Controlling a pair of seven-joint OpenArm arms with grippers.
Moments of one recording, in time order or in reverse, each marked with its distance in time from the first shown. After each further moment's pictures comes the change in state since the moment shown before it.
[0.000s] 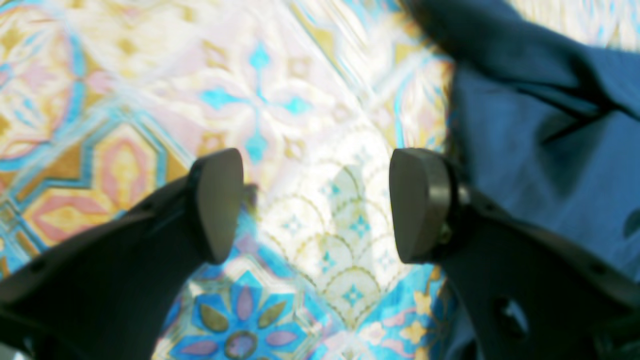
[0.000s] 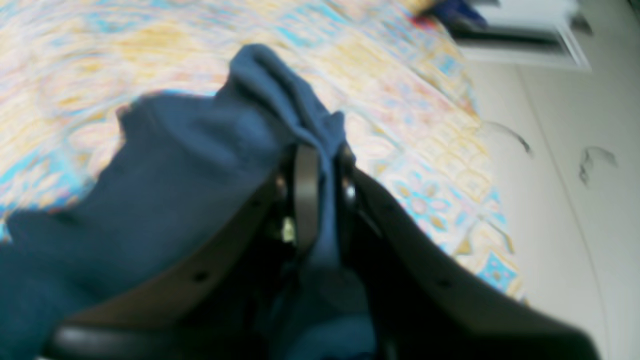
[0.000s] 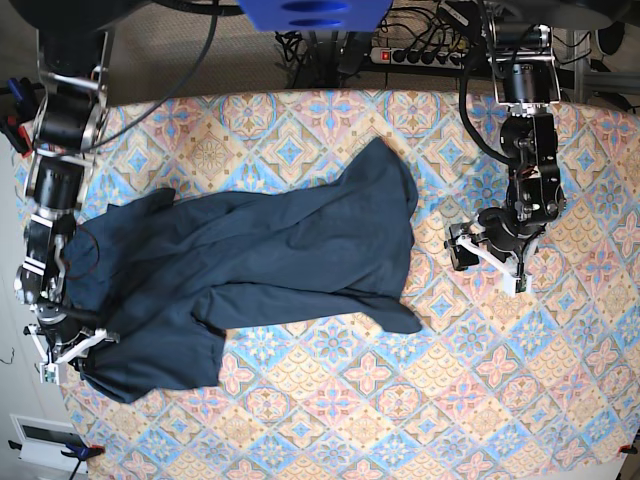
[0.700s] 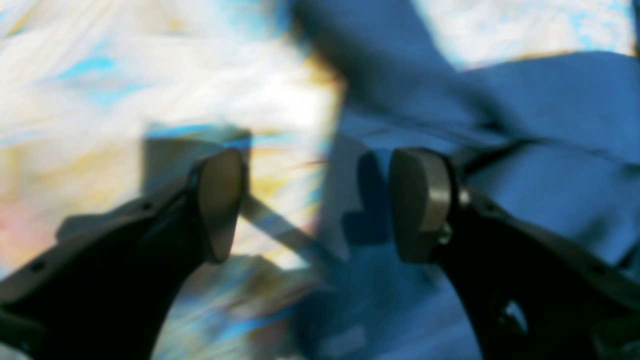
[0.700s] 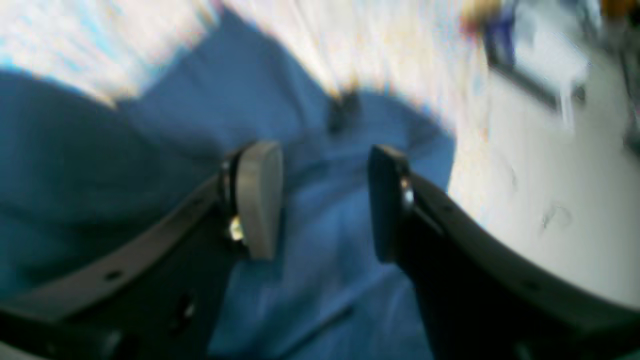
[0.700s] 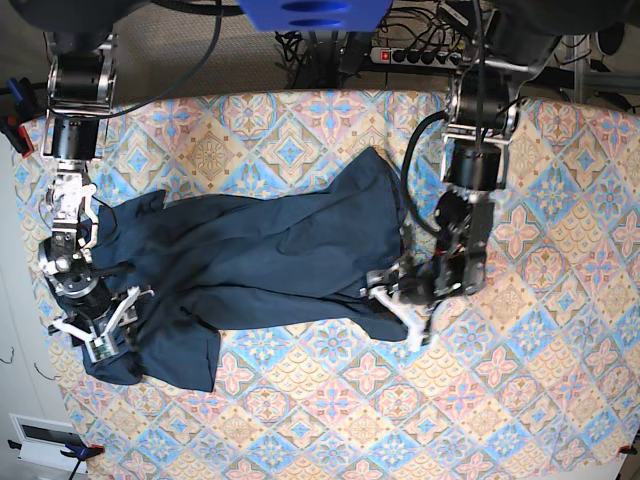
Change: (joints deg) left arm -23.6 11.7 13.9 -31.6 0.6 -0.4 -1.6; right arm -16.8 -0.8 -2.5 28.9 -11.8 1.2 -1.5
